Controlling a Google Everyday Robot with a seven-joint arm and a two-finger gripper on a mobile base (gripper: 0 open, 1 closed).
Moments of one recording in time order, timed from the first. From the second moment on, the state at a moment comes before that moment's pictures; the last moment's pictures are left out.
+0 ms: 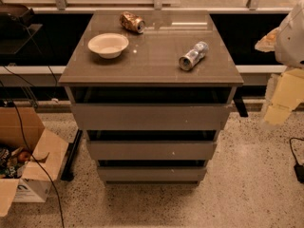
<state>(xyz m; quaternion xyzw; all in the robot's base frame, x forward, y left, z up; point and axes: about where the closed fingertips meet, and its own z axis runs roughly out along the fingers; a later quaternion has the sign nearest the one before) 0.438 -0.217 0.976 -0.60 0.78 -0.03 0.16</state>
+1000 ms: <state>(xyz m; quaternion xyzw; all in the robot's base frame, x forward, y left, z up) 0.451 -0.206 0.956 -0.64 0.75 -0.02 0.20</state>
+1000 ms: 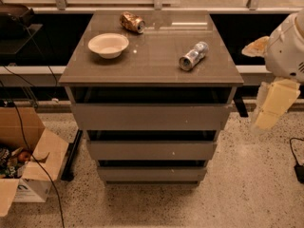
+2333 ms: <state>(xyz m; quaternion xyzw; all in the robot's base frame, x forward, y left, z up) 0.487 -0.156 0.918 -0.62 0.74 -0.02 0.26</state>
